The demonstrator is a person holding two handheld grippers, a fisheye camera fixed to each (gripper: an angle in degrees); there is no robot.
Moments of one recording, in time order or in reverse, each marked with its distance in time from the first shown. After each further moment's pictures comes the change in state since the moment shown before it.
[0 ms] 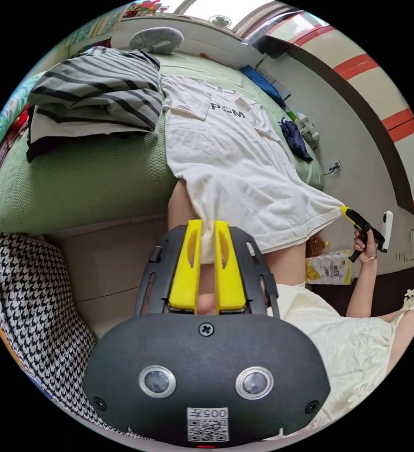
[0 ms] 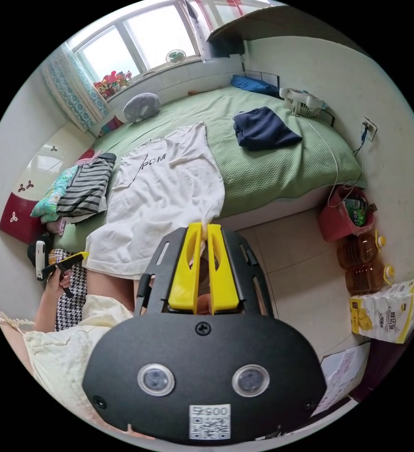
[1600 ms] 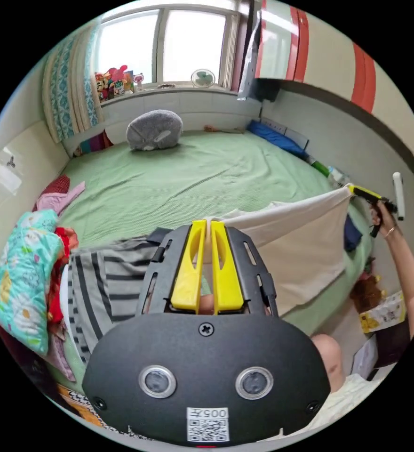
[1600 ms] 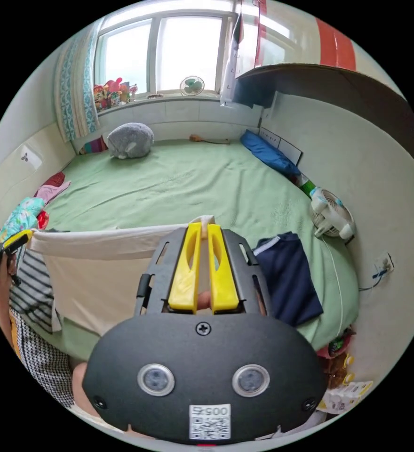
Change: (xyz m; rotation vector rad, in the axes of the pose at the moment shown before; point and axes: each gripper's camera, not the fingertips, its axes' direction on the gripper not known) left arm -0.020 -0.403 0.017 0.339 -0.331 0.213; right arm -0.154 -0.432 0.250 0.239 0.206 -0.186
